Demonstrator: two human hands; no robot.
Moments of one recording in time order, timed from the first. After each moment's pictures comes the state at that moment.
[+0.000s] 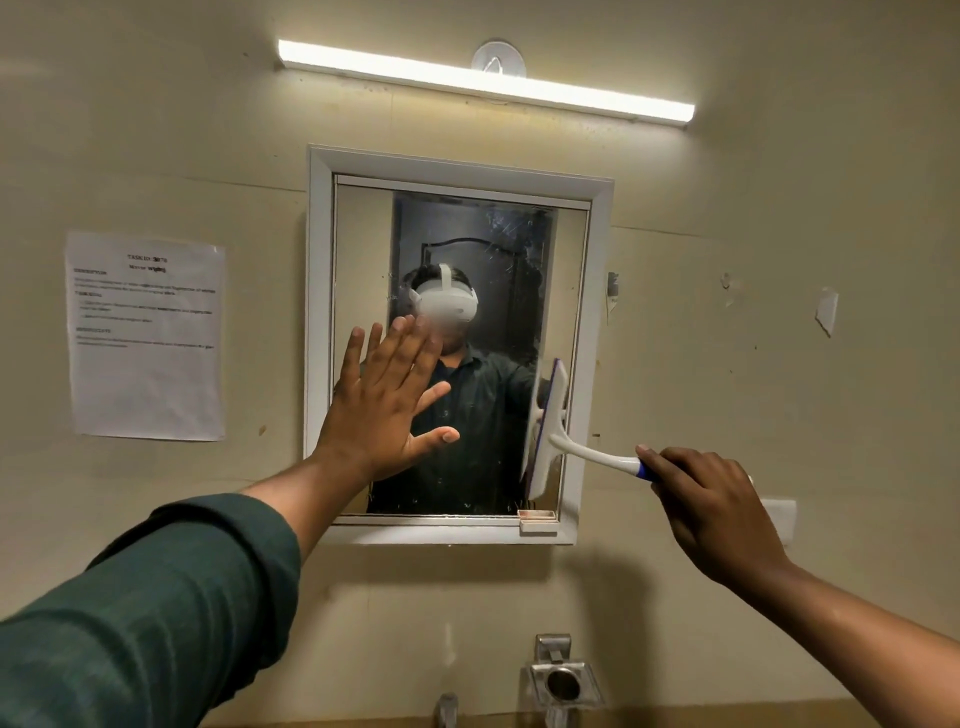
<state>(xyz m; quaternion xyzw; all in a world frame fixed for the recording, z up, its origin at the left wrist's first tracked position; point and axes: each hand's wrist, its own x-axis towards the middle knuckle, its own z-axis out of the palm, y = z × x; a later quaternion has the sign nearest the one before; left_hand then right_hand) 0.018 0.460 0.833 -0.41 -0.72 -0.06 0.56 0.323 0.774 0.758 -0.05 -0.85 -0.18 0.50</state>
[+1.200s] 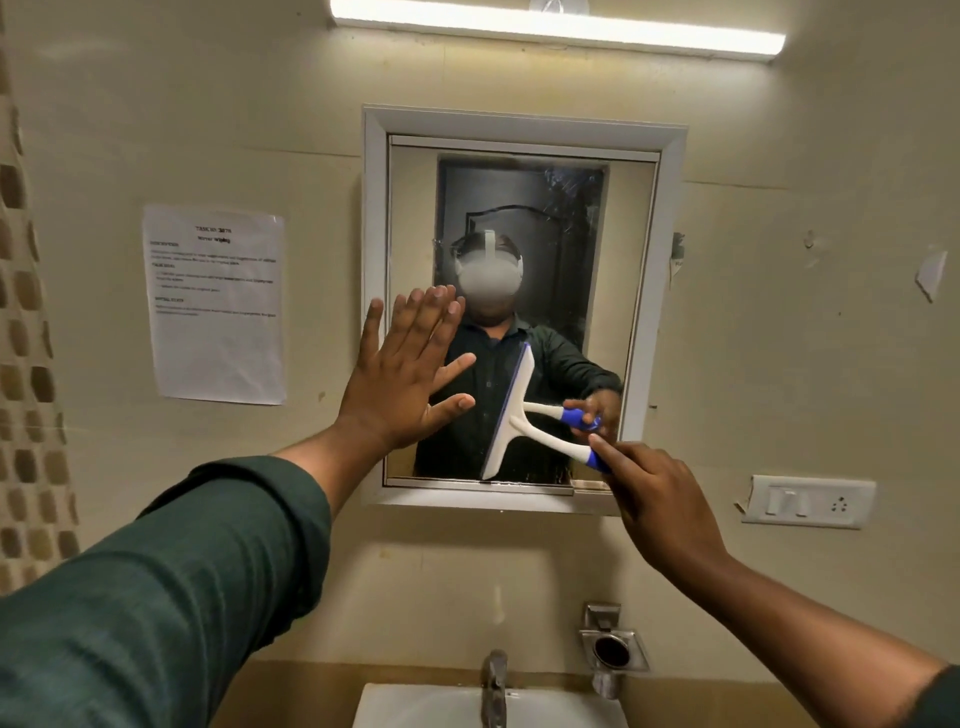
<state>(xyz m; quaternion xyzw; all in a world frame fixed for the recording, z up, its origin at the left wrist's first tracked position) -0.002 0.424 0.825 -0.40 -0.72 -0.06 0.56 0.233 0.692 0.718 -0.07 -0.88 -0.07 0.46</state>
